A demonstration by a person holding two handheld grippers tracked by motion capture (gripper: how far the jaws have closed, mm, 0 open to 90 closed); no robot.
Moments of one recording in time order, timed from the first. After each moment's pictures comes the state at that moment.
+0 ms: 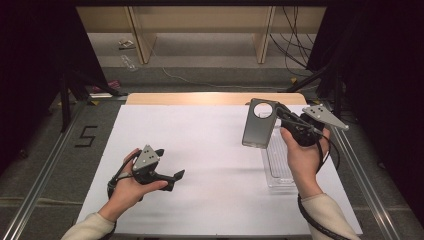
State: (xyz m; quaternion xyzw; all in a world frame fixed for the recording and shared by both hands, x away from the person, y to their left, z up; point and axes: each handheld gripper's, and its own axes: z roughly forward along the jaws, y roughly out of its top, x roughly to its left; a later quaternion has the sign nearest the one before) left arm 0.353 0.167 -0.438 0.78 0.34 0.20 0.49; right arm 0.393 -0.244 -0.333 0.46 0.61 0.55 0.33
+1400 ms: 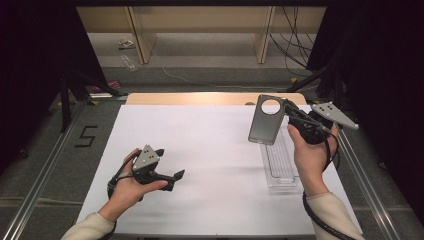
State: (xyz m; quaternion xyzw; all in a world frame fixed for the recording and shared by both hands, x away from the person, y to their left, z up) left arm 0.353 0.168 -0.438 0.78 0.34 0.19 0.49; right arm 0.393 -0.258 -0.325 0.47 0.59 0.55 0.35
